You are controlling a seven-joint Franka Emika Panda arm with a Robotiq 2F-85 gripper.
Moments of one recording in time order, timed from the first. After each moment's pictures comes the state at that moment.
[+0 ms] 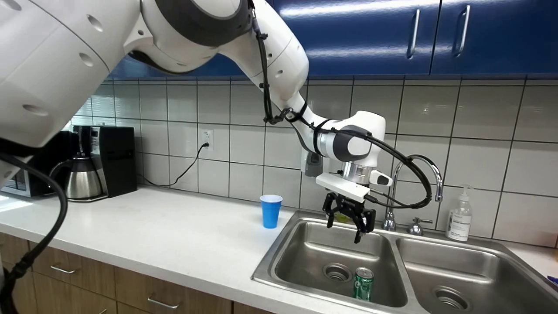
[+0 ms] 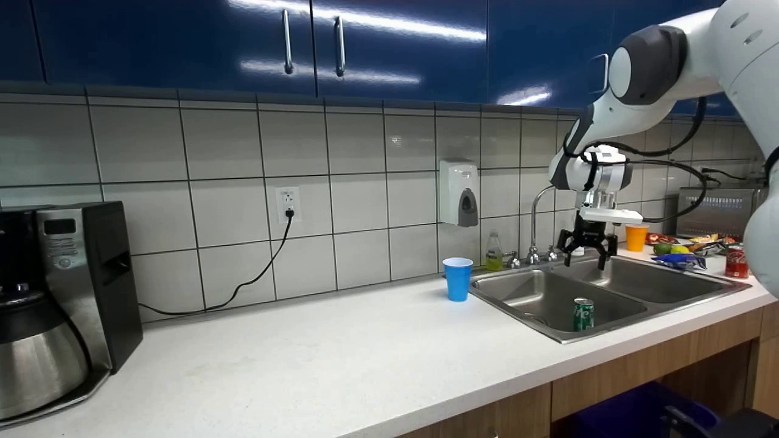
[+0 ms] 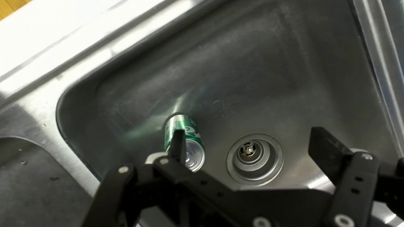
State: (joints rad) arm -0.43 0.61 -0.24 -1.62 0.28 2.16 -0.31
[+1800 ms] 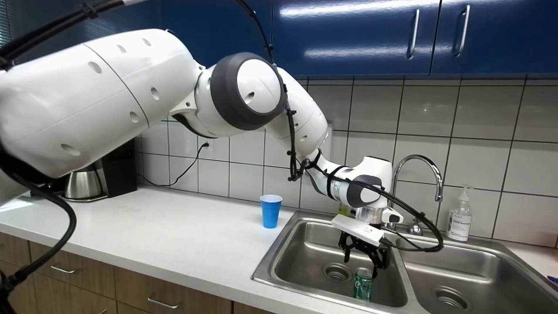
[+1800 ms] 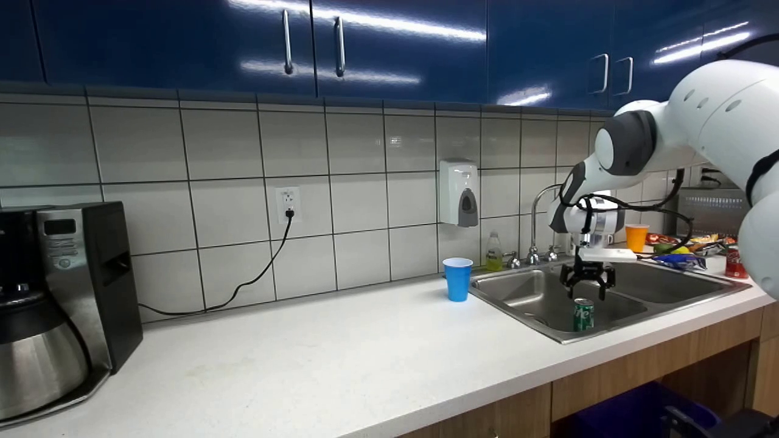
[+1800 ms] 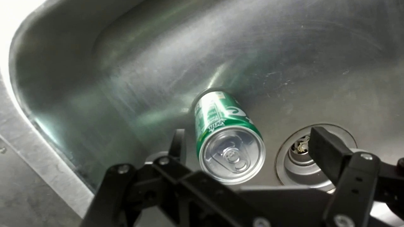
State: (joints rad) arm -0.50 0.97 -0.20 -1.31 0.25 2.26 -0.30
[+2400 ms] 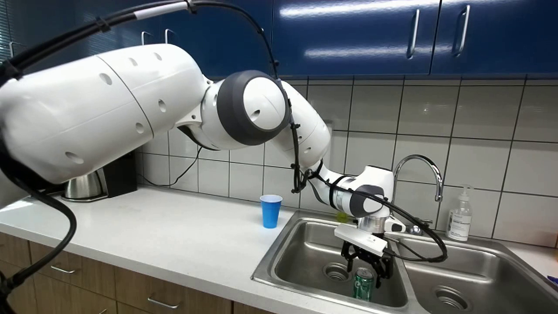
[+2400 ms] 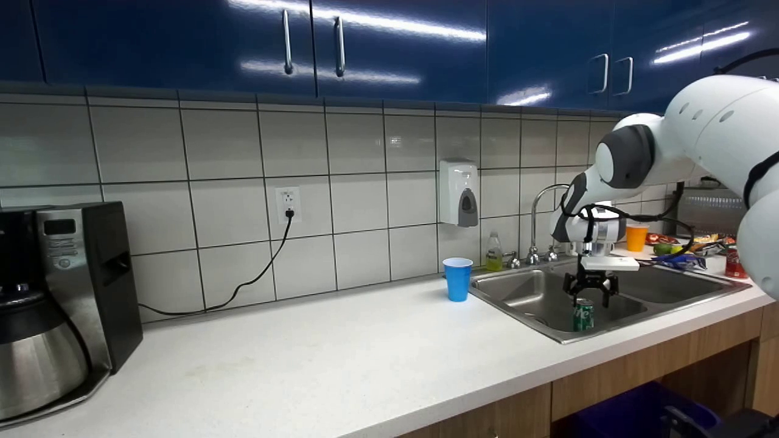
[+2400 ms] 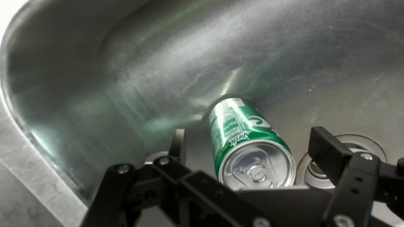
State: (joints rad) arm -0.51 1.04 -0.20 -1.25 0.23 2.26 -0.30
